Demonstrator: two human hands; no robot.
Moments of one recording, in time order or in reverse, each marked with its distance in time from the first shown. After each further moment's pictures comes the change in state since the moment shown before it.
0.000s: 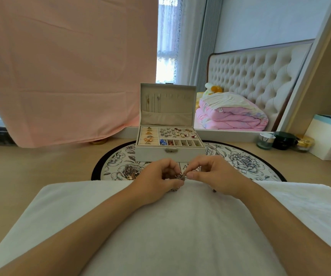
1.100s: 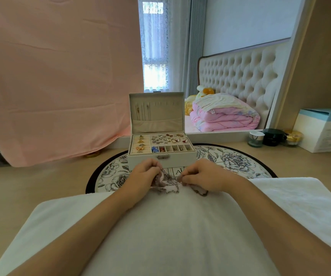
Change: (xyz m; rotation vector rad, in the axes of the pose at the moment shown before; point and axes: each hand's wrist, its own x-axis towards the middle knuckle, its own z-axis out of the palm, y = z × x) left_hand 0.013 0.004 -0.007 -0.320 0.075 -0.152; right_hand 0.012 0.005 -0.010 -0.164 -0.150 0.215
